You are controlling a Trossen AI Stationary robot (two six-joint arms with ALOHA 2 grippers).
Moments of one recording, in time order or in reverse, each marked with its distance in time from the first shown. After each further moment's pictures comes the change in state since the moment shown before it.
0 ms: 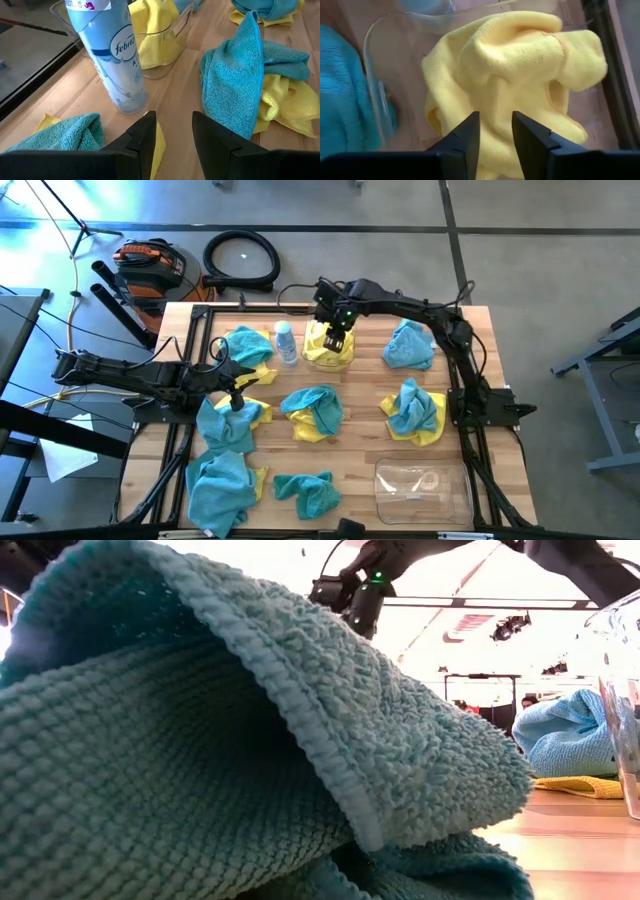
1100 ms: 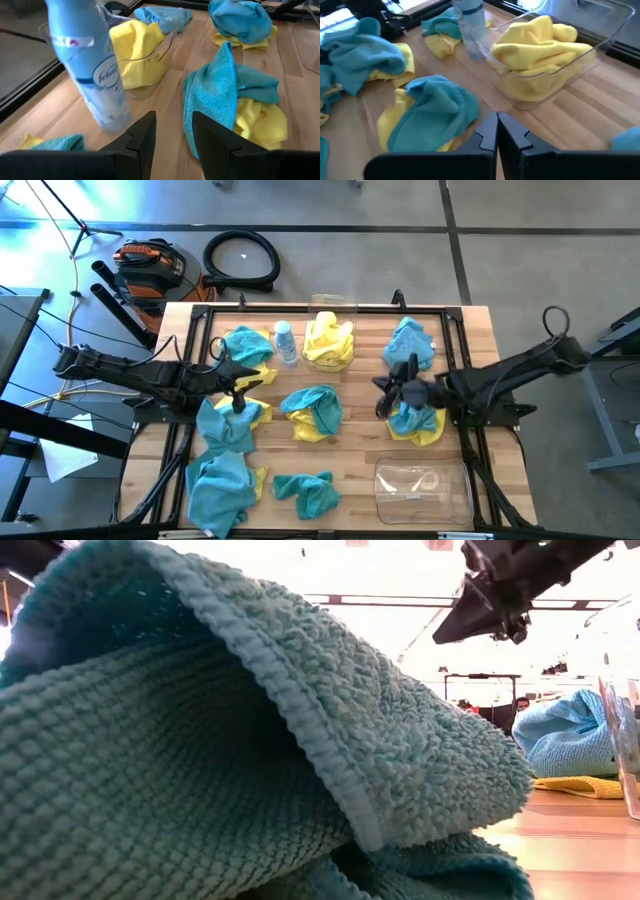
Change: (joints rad) left arm -0.071 0.070 0.070 0.057 -0.027 -0.033; right arm 0.726 -1.017 -1.311 0.876 0.743 0.810
